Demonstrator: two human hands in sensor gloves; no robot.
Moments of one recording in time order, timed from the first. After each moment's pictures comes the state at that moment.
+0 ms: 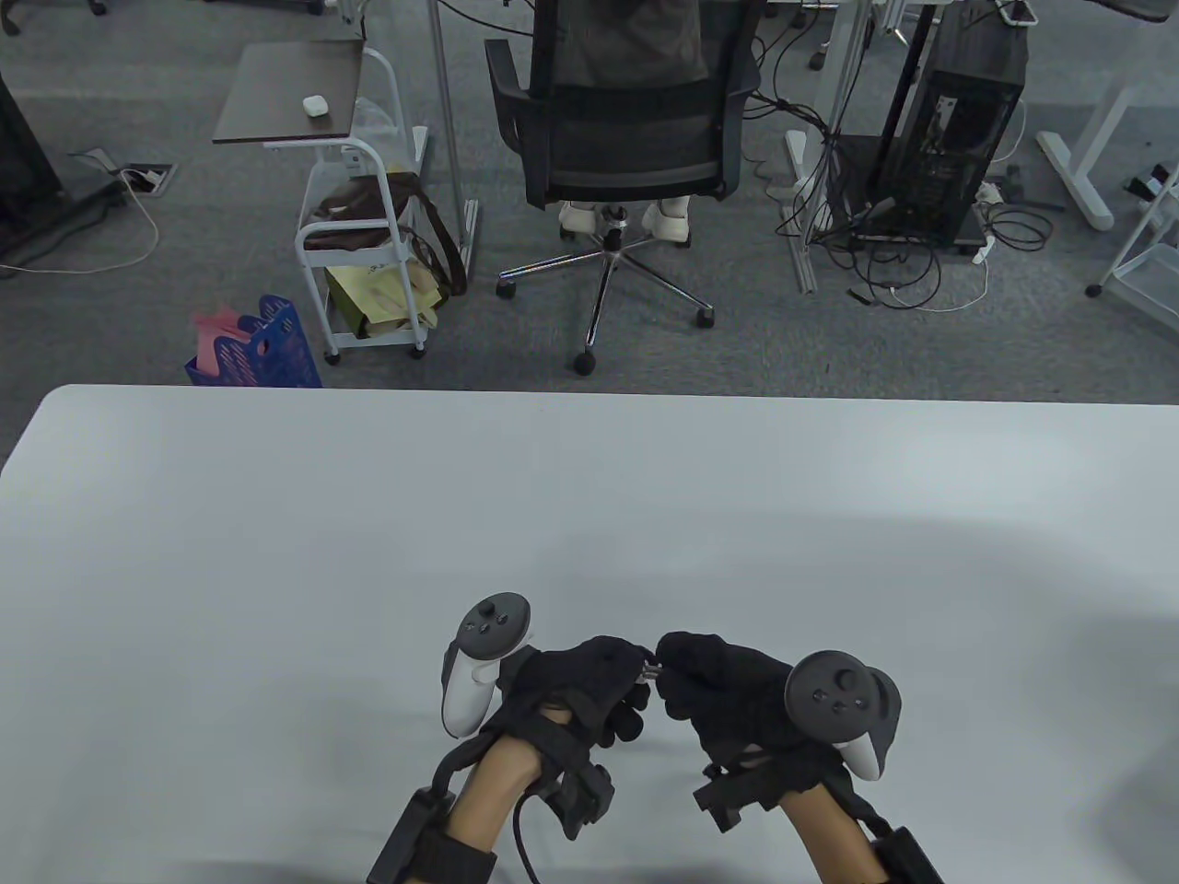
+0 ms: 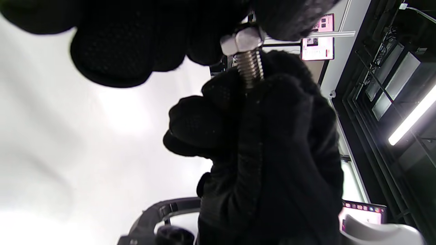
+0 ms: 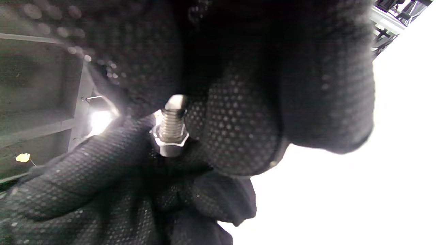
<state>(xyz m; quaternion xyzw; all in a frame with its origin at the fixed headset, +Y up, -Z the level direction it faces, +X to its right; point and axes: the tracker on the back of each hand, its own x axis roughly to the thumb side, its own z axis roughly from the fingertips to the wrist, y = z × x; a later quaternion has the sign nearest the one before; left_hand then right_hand) -0.080 -0.717 -0.335 -0.25 -0.12 0.64 0.71 0.149 -0.685 -0.307 0.18 -0.11 0.86 0.46</state>
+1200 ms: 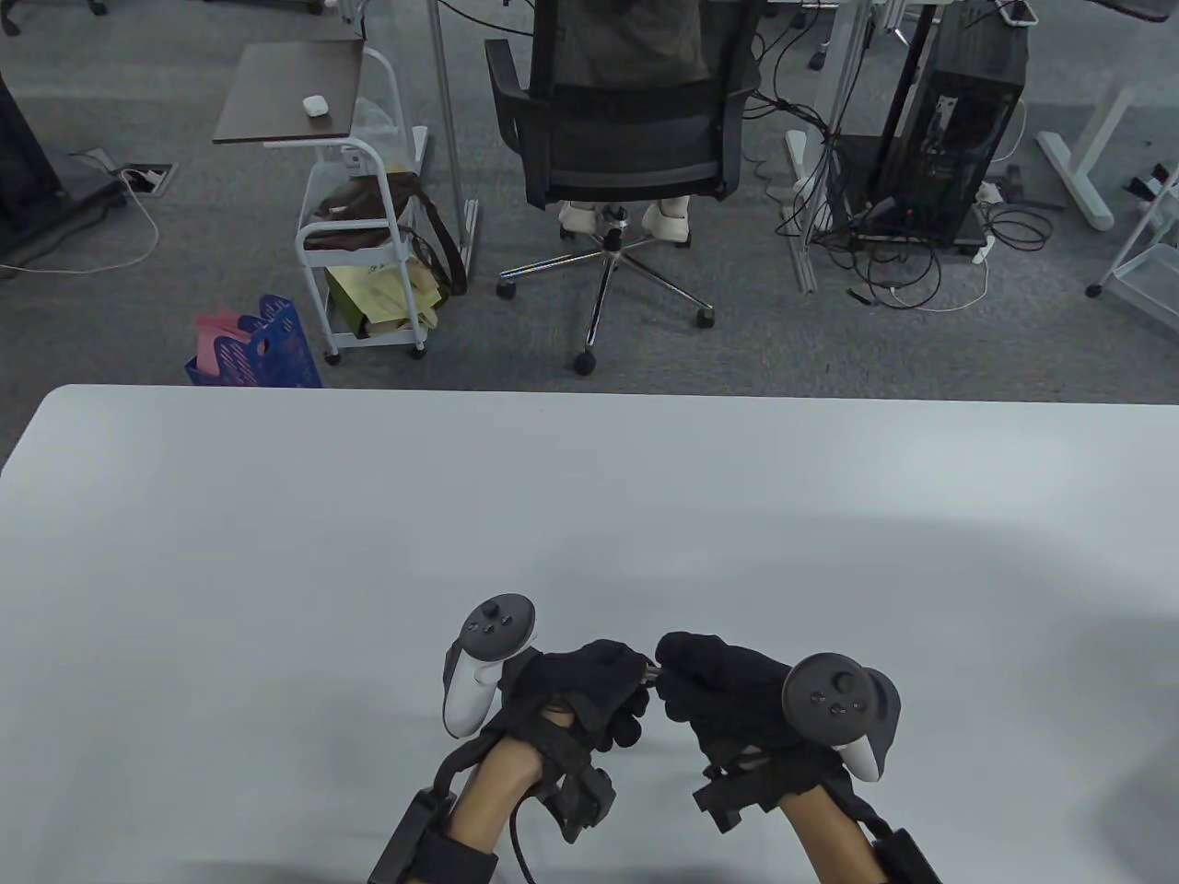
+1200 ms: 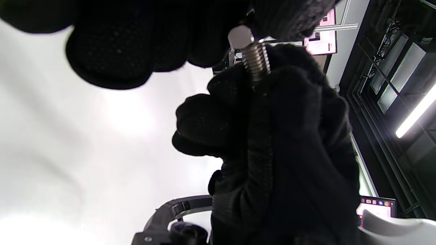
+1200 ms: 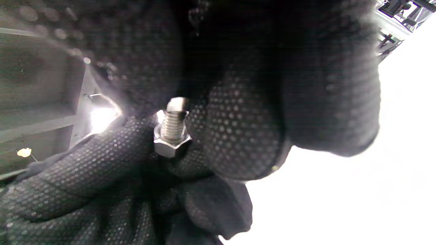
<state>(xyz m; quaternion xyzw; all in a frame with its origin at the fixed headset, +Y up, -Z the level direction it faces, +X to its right) -0.079 -0.716 -0.334 -0.26 -0.13 0.63 0.72 0.149 -0.681 -0.305 0.18 -0.12 0.87 0.45</state>
